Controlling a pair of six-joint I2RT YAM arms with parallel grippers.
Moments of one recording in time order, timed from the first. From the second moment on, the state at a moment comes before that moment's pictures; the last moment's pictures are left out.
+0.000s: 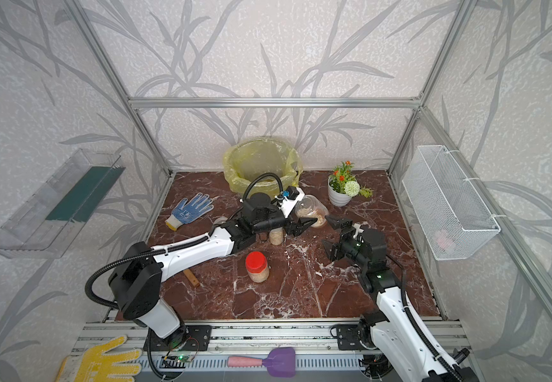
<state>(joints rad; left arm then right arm) -0.81 1.66 1.18 0.30 0.32 0.00 0.21 0.81 0.43 0.13 -0.46 1.74</state>
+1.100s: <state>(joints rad) -0.82 1.66 1.16 0.44 0.25 -0.11 0.24 0.77 0.29 0.39 -0.30 1.88</state>
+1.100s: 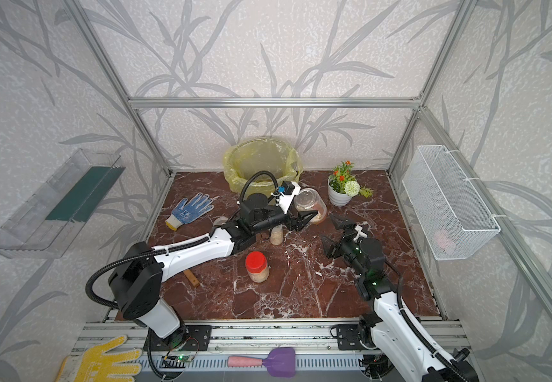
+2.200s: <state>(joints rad) -0.86 1.69 1.14 0.74 -0.02 -0.40 0.34 1.12 0.44 0.88 -0.19 1.94</state>
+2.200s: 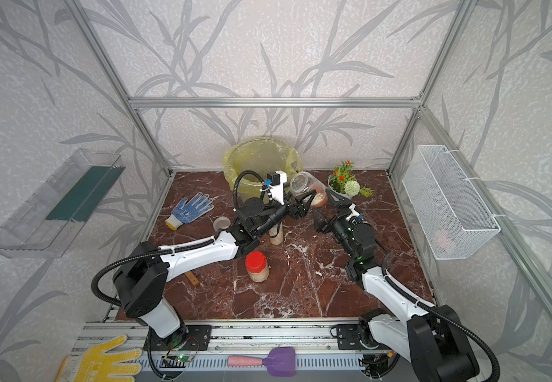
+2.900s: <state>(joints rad) -0.88 1.71 1.14 0.85 -0.12 -0.51 0.41 1.29 0.55 1.06 -0.09 1.91</state>
